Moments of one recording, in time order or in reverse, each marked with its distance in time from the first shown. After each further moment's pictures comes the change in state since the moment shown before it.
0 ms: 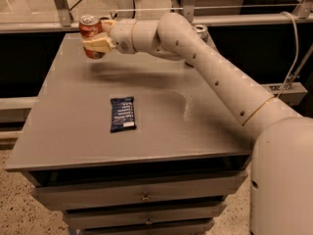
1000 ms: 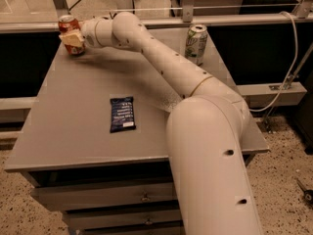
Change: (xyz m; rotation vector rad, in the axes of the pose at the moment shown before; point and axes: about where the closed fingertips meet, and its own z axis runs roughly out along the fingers) arm 0.037 -0.048 0.133 0.117 0.108 0.121
